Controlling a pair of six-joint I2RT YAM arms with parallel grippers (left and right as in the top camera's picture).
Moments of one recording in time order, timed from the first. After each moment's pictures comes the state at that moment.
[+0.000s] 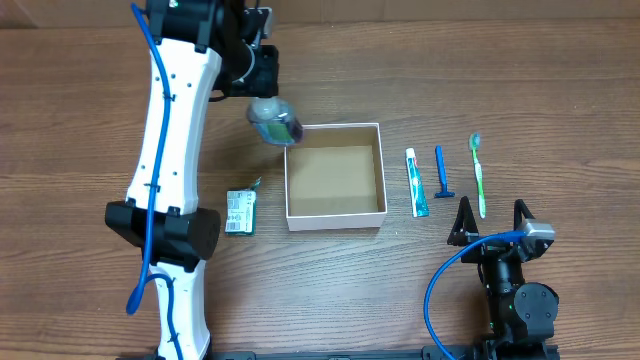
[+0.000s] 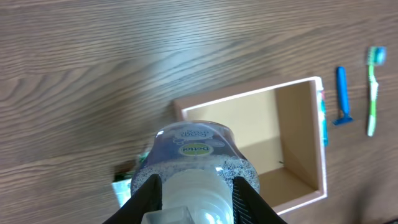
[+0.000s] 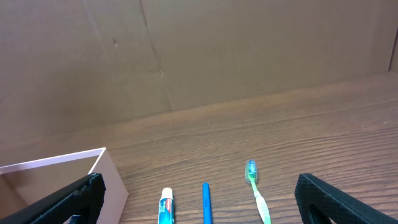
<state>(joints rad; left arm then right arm) -0.24 2.22 2.64 -1.69 0.22 -0.14 0.03 0.01 0.02 -0.03 0.04 0.20</state>
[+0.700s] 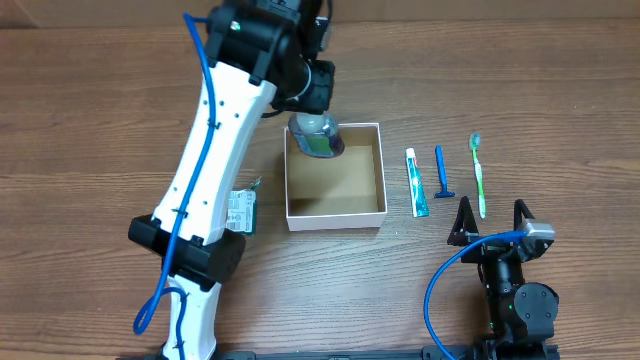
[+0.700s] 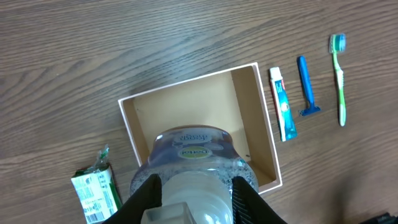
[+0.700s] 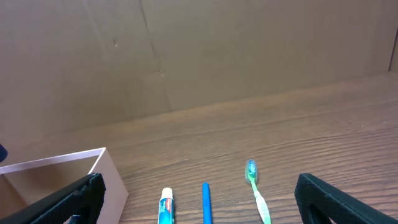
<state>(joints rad) -0.45 2.17 2.64 -1.68 0.12 -0.29 0.03 0.01 0.02 -0.03 0.04 0.20</state>
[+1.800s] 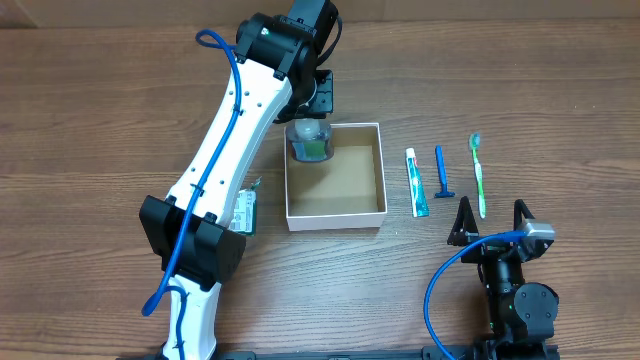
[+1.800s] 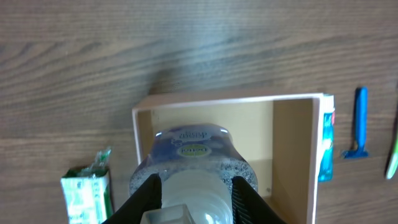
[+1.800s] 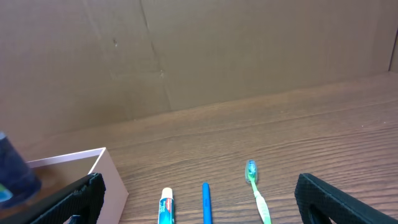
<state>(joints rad) -0.46 2.17 2.36 -1.47 0.01 -0.46 0.03 0.01 0.02 -0.03 0.04 0.20</state>
